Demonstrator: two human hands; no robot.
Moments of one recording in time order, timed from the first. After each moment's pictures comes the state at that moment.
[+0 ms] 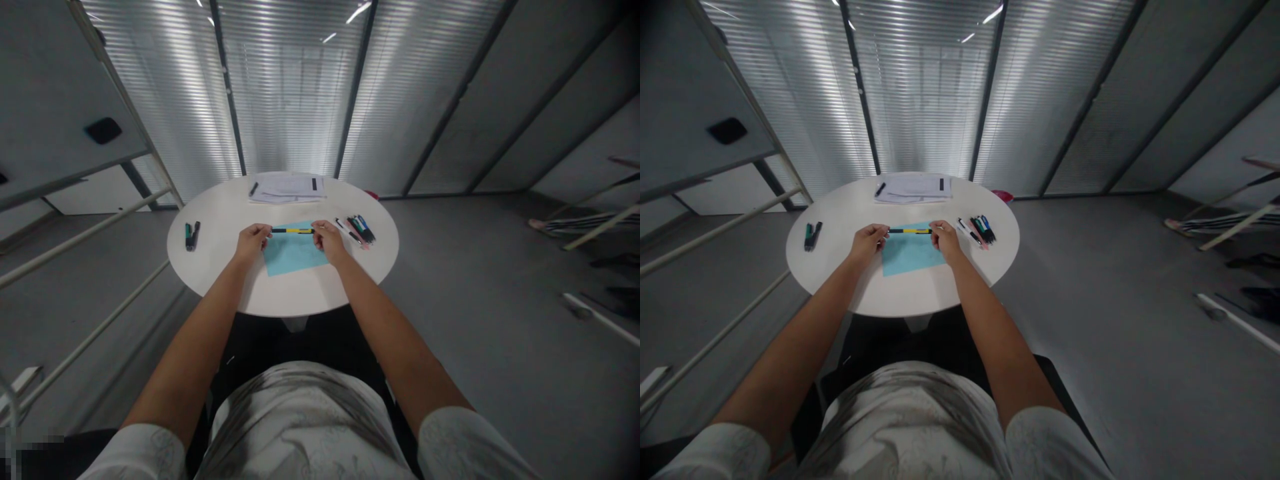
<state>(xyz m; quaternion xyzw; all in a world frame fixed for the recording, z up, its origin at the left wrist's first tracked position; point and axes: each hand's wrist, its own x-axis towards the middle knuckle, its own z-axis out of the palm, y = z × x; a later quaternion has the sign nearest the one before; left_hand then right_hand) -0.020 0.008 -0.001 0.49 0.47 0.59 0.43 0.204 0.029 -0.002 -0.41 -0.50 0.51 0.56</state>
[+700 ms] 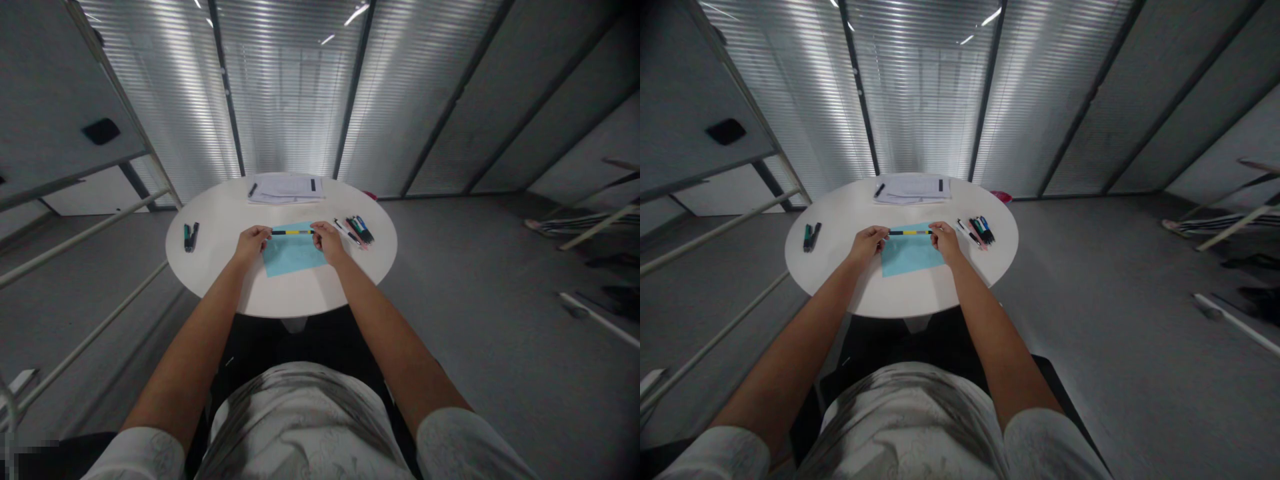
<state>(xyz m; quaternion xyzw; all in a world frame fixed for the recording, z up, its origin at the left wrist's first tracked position) -0.020 0.008 0.000 0.50 0.48 0.58 0.43 0.204 0.028 0.001 -0.42 -0.49 0.52 0.56</state>
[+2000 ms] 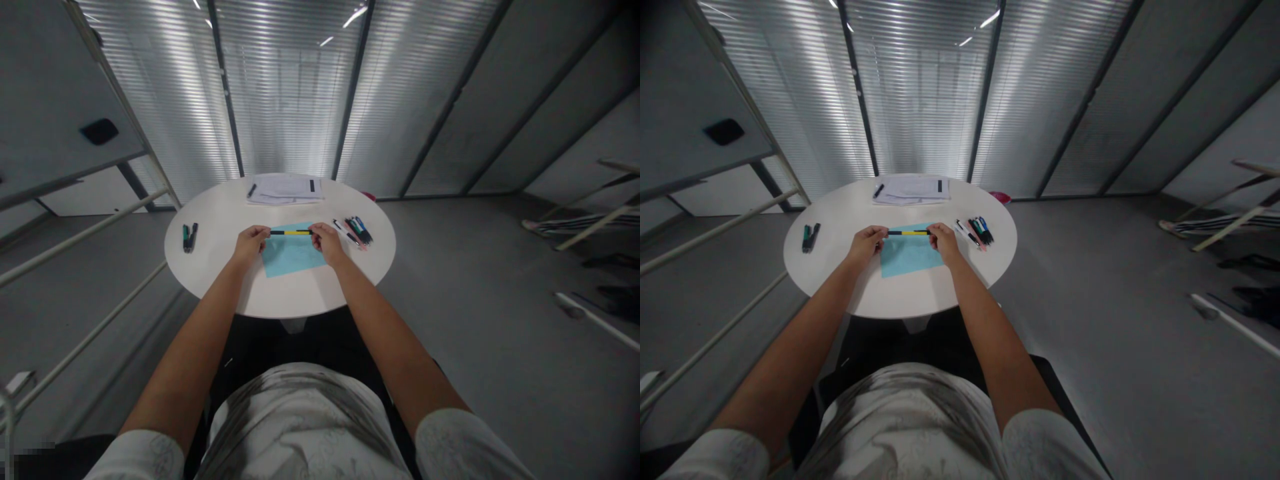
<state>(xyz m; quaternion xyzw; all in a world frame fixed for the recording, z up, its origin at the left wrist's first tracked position) -0.022 0.009 0.000 0.49 0.47 0.58 0.45 0.205 0.030 -0.001 -0.41 -0.49 0.53 0.56</state>
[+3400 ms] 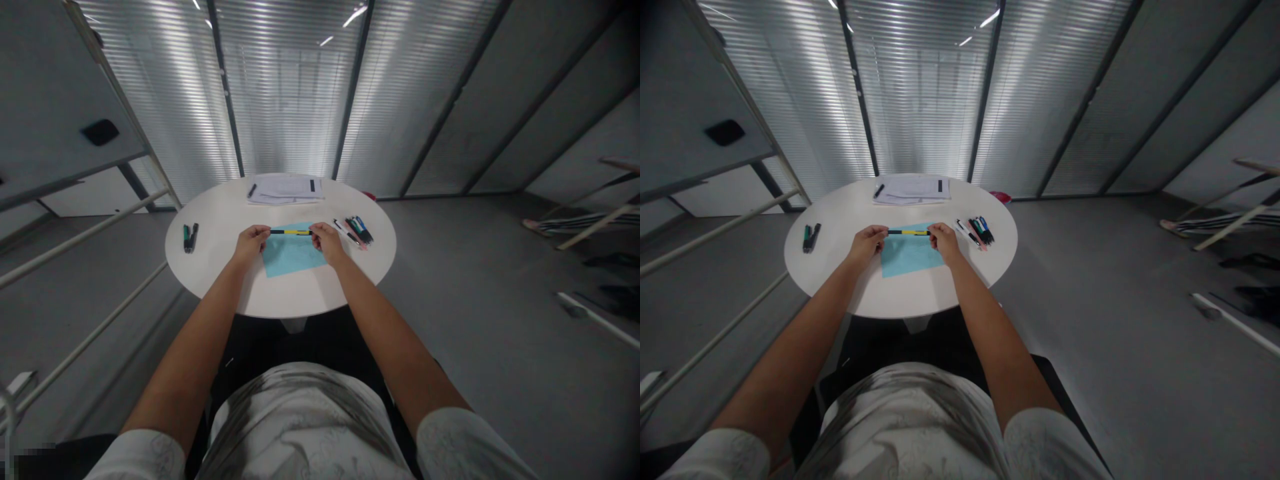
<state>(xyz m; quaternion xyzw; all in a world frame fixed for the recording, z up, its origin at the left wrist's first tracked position) -0.022 0.010 -0.004 0.48 0.48 0.58 0.45 0.204 0.028 -0.001 -0.42 -0.48 0.52 0.56</state>
